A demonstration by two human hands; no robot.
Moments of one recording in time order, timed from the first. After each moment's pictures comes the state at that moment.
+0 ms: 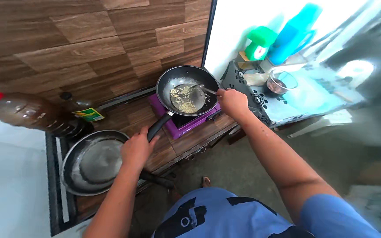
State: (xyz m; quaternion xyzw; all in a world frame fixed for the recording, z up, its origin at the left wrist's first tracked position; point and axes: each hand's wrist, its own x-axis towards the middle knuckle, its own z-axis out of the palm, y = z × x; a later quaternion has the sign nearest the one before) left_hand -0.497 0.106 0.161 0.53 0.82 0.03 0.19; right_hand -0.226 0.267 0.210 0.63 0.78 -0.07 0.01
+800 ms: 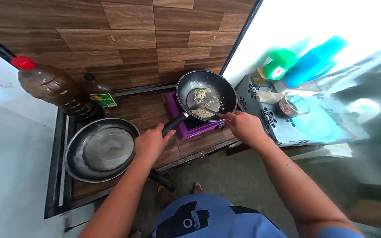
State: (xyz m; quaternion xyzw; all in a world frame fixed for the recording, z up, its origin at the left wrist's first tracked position) left_hand -0.506 0.111 0.157 0.52 0.82 0.04 0.23; right_hand -0.241 0.224 0.217 0.51 0.86 -0.05 0.06
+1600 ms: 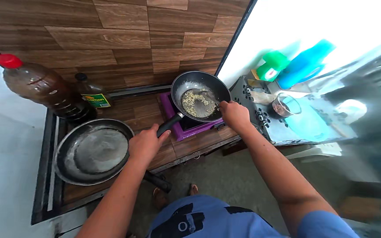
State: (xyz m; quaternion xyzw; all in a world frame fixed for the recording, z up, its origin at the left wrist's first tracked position) left_hand -0.504 0.111 0.160 0.52 0.82 0.04 0.23; right_hand -0.259 0.266 0.200 0.59 0.80 -0.03 0.04
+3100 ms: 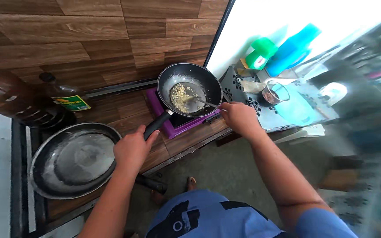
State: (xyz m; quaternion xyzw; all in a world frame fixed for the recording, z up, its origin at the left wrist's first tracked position) left_hand -0.504 0.106 0.142 0.54 0.82 0.11 0.17; right_hand -0.227 0.226 0.225 0.58 0.81 -0.05 0.03
